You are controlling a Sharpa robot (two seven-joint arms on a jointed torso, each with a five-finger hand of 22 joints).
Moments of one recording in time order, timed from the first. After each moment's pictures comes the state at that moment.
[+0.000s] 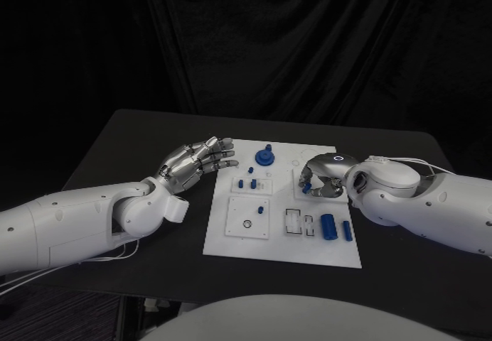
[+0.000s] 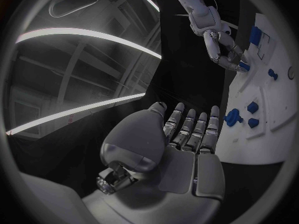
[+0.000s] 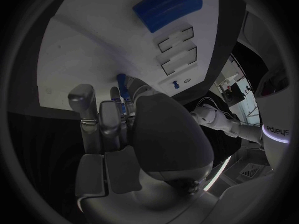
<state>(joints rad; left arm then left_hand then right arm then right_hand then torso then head) 1.09 -0.95 -0.21 1.52 0.05 0.13 0.66 1.37 0.26 -0.04 0.22 0.50 0.60 0.17 0.09 0.10 0.22 0.26 0.53 0.06 0.16 0.28 0.43 0.05 0.09 0.32 0.29 0.22 0.48 1.24 -0.76 -0.24 1.50 -1.62 -0.18 -0.17 1.58 -0.10 0.25 0.18 0.29 0.96 0.12 0.14 0.18 0.92 0.13 0.31 0.07 1.37 0.05 1.32 1.07 0.13 1.32 0.15 0.91 1.31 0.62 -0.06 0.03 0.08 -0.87</state>
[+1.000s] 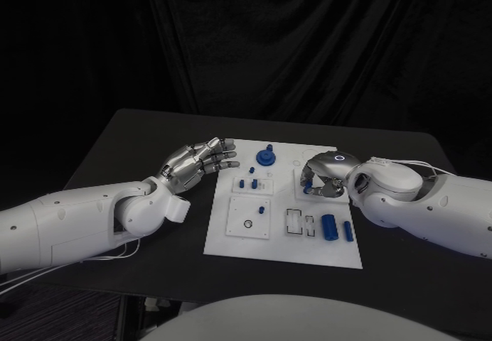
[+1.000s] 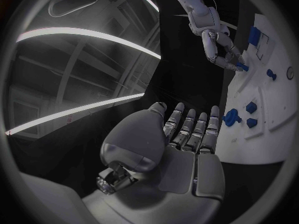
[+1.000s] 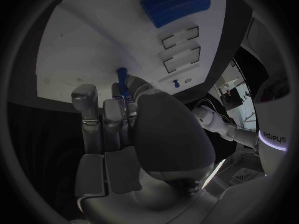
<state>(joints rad) 1.09 -0.95 -0.21 1.51 0.05 0.14 0.65 1.37 0.26 -0.04 0.22 0.50 0.60 0.17 0.09 0.10 0.22 0.26 0.53 0.06 0.16 0.28 0.43 0.05 0.09 0.32 0.29 0.22 0.48 1.23 -0.76 -0.25 1.51 -1.68 -0.23 -0.16 1.57 -0.11 0.31 0.14 0.28 1.06 0.13 0.18 0.23 1.09 0.09 0.30 0.08 1.36 0.00 1.29 1.02 0.13 1.30 0.11 0.89 1.31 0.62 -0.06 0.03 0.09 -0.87</state>
